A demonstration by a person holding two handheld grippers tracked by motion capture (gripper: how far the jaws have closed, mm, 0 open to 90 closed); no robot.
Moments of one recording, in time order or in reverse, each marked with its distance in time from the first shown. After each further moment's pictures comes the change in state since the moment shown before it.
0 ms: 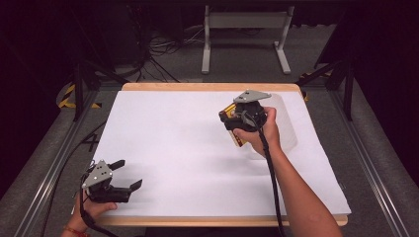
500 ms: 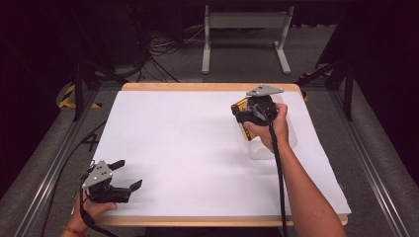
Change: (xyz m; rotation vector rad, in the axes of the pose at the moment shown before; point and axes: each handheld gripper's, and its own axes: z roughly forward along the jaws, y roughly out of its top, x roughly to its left) left arm 0.000 0.000 0.000 0.001 -0.001 0.002; right arm -0.038 -0.010 0.000 0.004 -0.099 0.084
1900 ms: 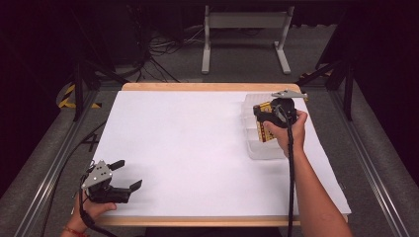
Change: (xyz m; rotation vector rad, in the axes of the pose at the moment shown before) left arm 0.000 0.000 -0.001 -0.001 -0.002 -0.001; right arm -0.049 -0.036 -0.003 0.017 -0.099 0.162
